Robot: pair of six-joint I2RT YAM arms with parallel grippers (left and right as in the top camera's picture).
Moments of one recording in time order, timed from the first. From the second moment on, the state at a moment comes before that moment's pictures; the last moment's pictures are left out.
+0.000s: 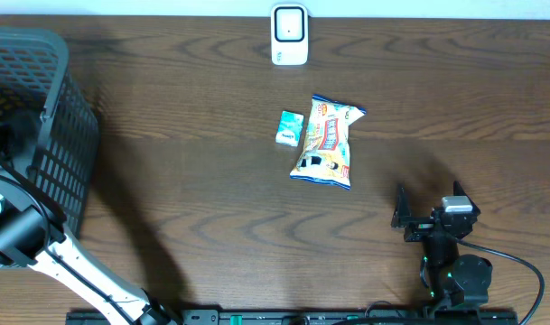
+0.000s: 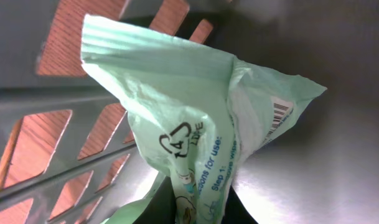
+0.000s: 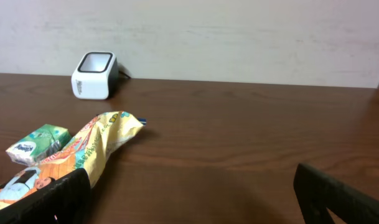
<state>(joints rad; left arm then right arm) 0.74 2.27 1.88 -0.85 -0.24 0.26 0.02 0.01 0.01 -0.07 -0.02 -0.02</state>
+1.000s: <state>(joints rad) 0.32 1.59 1.85 -0.93 0.61 -0.28 0.02 0.01 0.01 -0.07 -0.02 -0.02</state>
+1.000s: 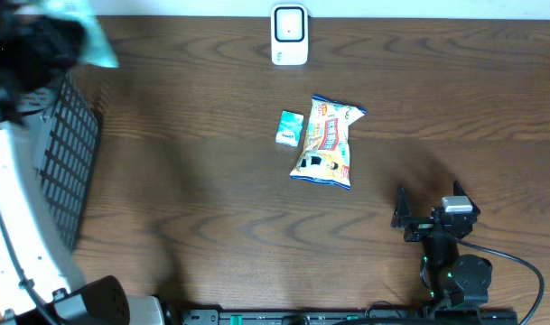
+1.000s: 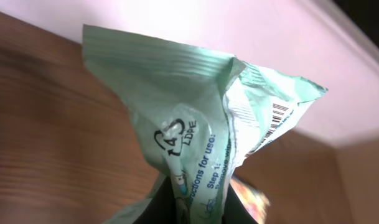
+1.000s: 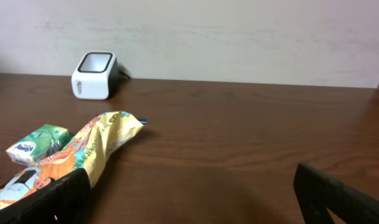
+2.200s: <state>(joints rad) -0.30 2.05 1.84 -1.02 0.07 -0.37 0.02 0.01 0.01 -0.07 -0.02 -0.02</state>
